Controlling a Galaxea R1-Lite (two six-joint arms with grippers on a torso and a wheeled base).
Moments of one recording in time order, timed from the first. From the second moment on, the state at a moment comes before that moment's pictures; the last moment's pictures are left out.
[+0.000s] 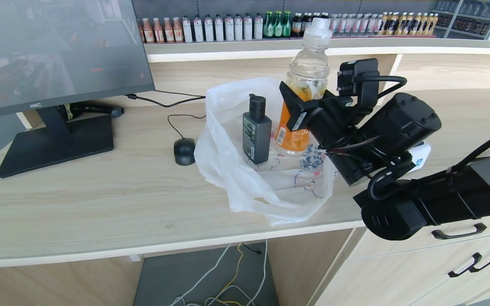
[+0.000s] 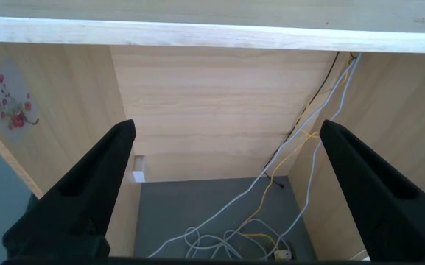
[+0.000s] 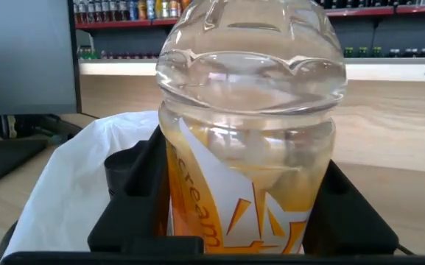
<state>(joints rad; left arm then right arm) 0.00 0.00 0.00 0.00 0.00 0.00 0.59 2.01 -1.12 -1.43 -0.12 -0.13</state>
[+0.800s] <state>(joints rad) 0.00 0.00 0.00 0.00 0.00 0.00 0.57 2.09 -1.12 -1.43 -0.12 -0.13</state>
